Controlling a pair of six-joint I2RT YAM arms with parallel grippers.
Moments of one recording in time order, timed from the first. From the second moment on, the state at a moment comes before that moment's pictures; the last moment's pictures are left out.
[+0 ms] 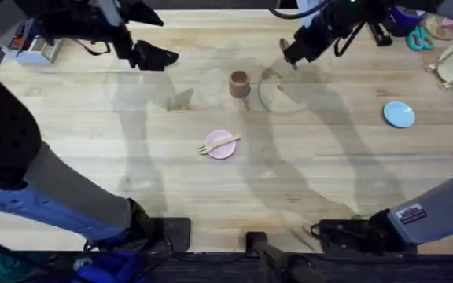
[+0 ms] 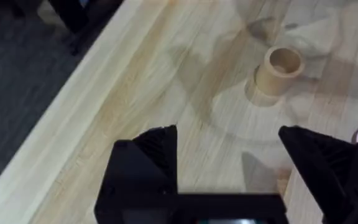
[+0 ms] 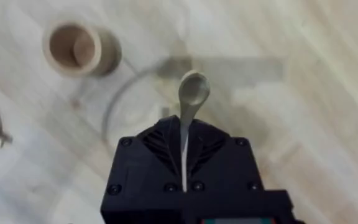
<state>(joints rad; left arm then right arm) 0.28 1.80 1.42 -0.83 0.98 1.24 0.26 1.81 1.51 -0.82 -0.16 -0.49</state>
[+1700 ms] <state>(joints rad) 0.34 1.94 1.42 -0.87 1.23 1.39 -0.01 1.81 1.12 0.18 -1.13 -0.42</state>
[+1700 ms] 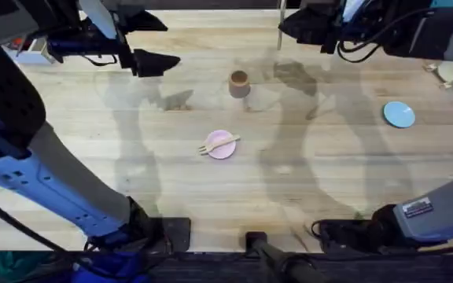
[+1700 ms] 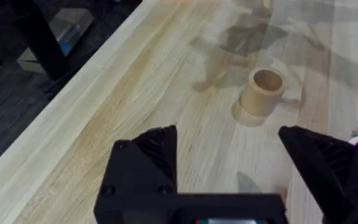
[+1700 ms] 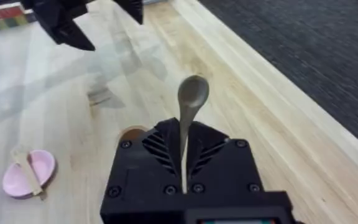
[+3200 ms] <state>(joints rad) 0.23 2.17 1.42 -0.87 1.44 1.51 0.18 1.91 1.11 0.47 -1.24 -0.49</state>
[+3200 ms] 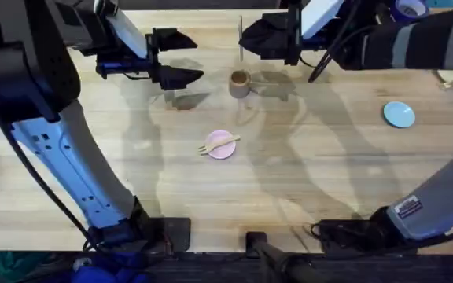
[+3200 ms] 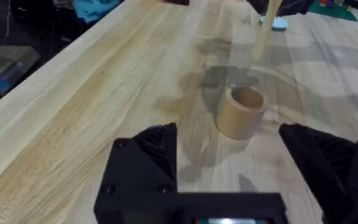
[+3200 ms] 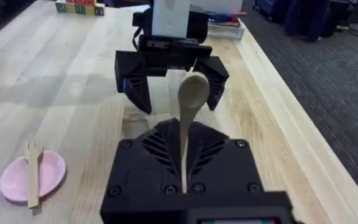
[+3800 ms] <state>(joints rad) 0.23 2.17 1.42 -0.87 1.44 1.51 0.18 1.91 1.10 0.45 -1.24 -0.44</state>
